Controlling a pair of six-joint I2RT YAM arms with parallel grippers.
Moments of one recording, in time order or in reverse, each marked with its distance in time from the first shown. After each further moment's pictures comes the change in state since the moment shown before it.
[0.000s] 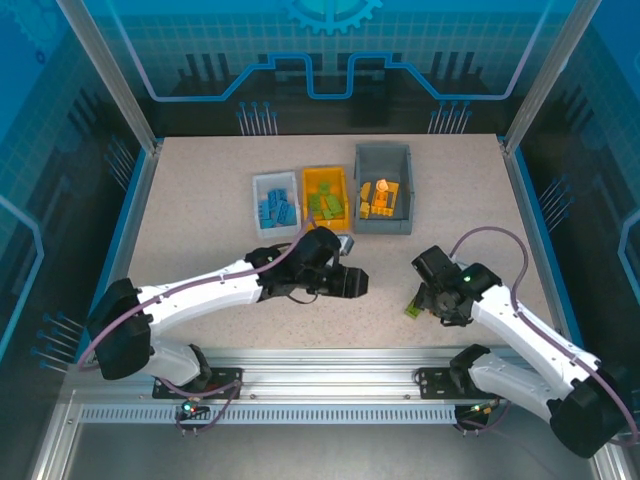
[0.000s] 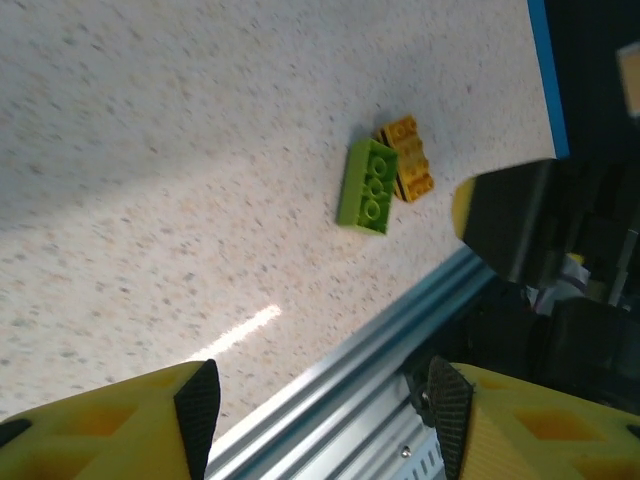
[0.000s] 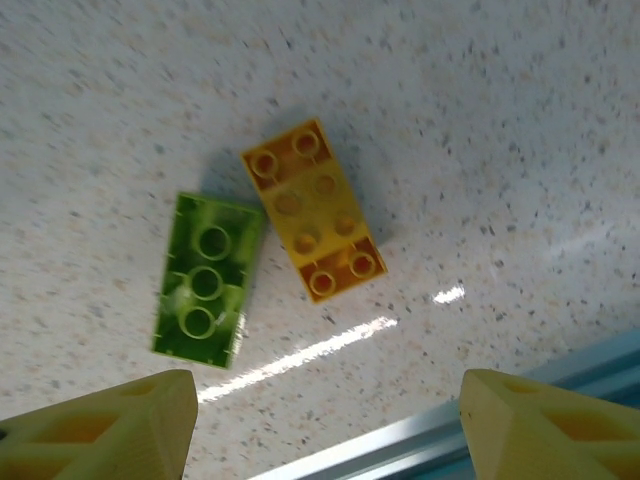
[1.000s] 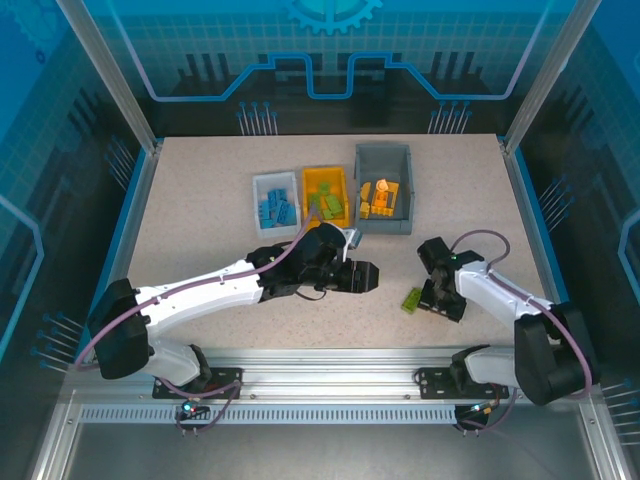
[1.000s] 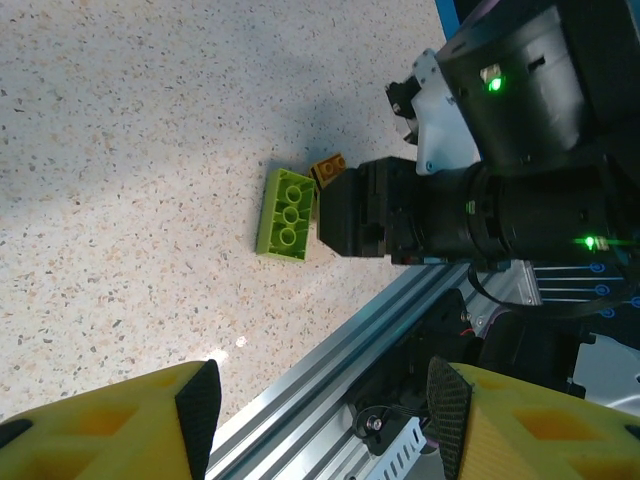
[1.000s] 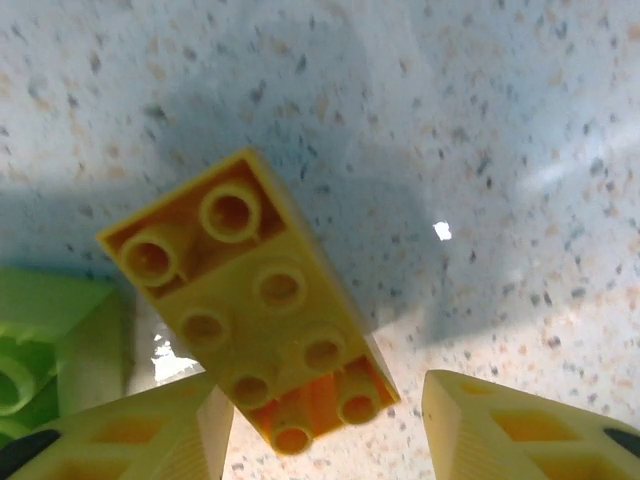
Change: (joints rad) left arm -0.022 0.000 0.045 0.066 -0.018 -0.024; right arm -0.249 0.306 -0.061 0.237 -0.115 -0.185
